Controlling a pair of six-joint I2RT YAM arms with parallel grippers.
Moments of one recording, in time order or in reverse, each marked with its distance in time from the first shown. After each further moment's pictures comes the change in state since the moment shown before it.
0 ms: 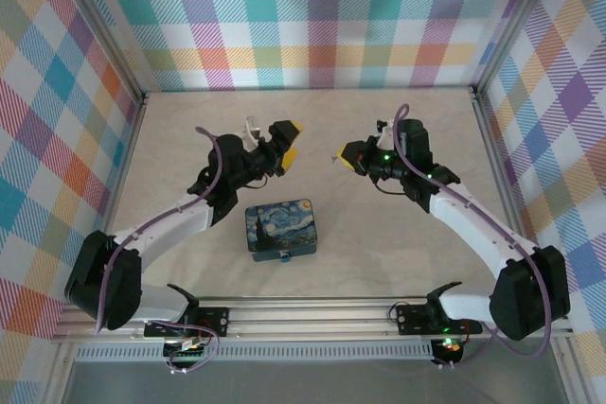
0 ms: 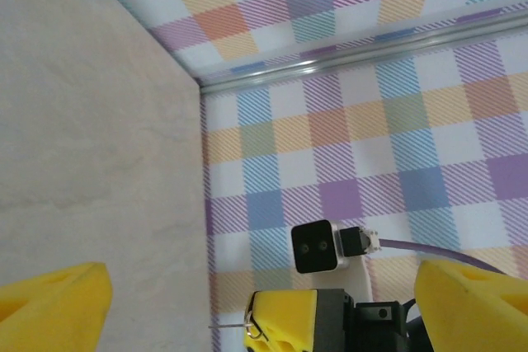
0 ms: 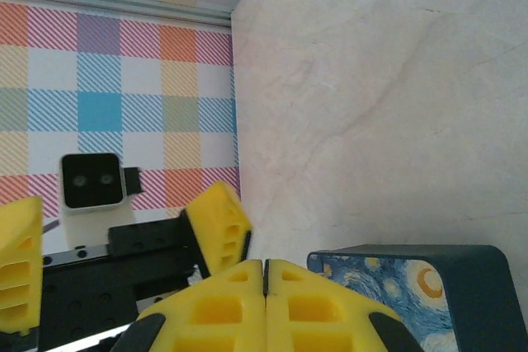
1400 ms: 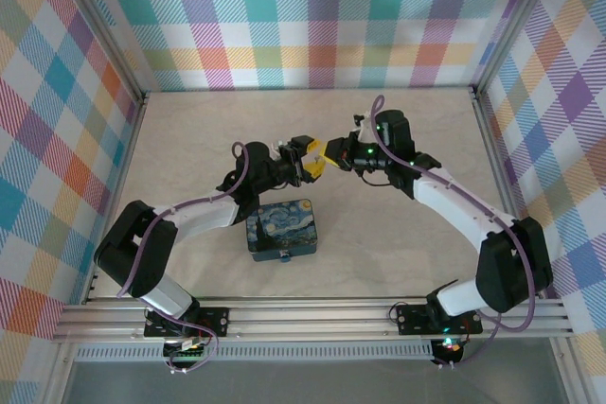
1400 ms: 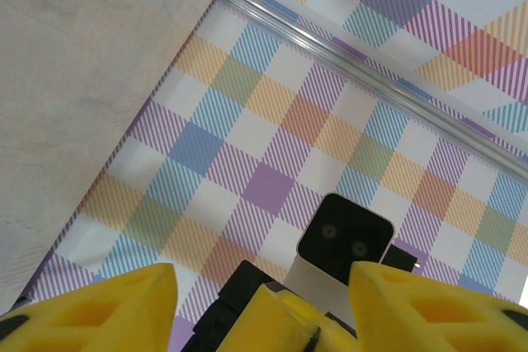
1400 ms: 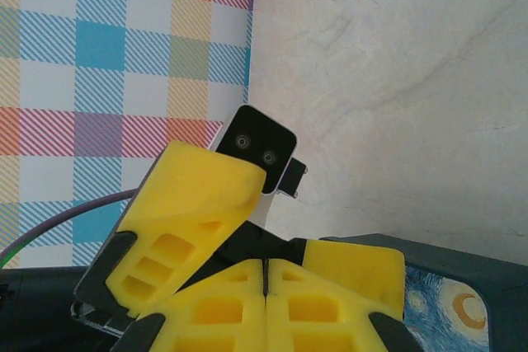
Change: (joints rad) left arm -0.085 0.204 -0.003 0.200 0.013 -0.623; right arm 0.043 0.157 0.093 0.040 -0.114 -0.098
